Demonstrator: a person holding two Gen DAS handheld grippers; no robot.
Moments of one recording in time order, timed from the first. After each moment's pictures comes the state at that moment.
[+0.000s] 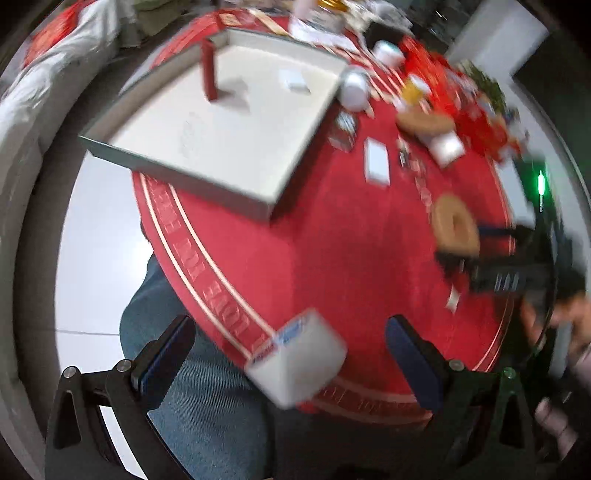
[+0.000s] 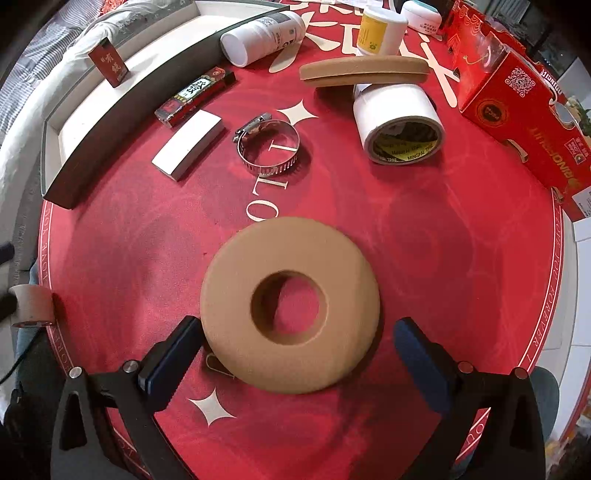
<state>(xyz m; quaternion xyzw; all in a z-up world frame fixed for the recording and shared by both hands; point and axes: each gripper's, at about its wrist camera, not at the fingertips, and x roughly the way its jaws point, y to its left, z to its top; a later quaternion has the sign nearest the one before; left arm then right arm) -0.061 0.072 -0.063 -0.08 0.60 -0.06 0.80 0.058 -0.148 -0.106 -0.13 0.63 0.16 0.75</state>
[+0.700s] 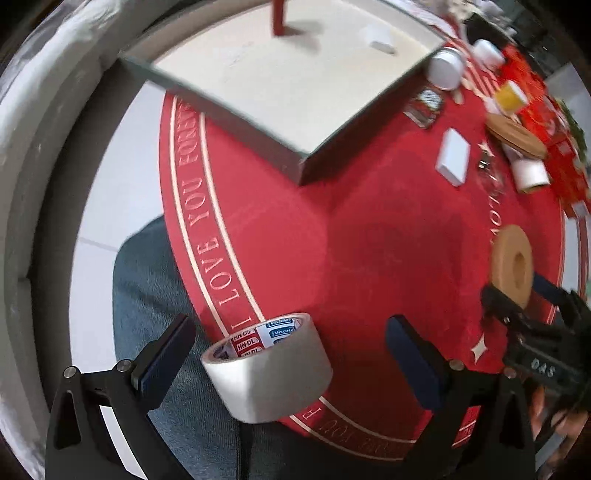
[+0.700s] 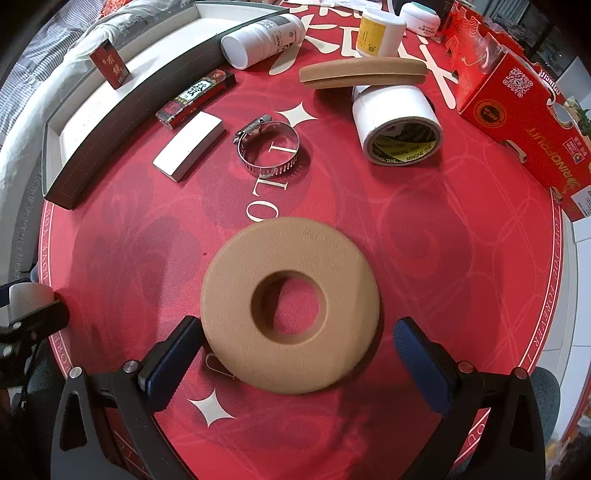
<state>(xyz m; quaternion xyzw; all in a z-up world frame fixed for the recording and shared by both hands) -0.021 0.049 -0.096 -0.16 0.67 0.11 0.72 0.060 -0.147 -0.105 -0.13 0.62 0.16 0.75</state>
